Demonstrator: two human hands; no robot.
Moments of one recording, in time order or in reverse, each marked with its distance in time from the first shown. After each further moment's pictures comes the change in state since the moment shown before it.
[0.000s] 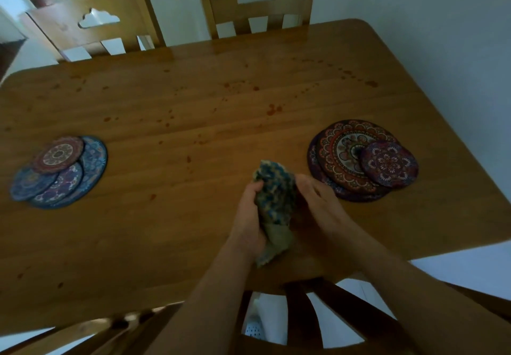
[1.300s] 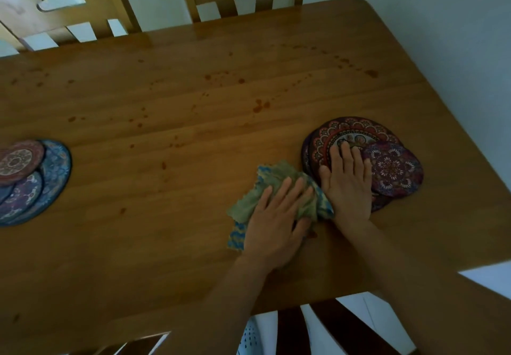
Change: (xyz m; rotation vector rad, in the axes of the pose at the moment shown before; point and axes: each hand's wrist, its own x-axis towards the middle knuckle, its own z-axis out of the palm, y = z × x) left_hand 0.075 -0.040 0.004 1.911 -0.071 0.841; right_hand 0.072 0.078 -0.054 -1.103 0.516 0.027
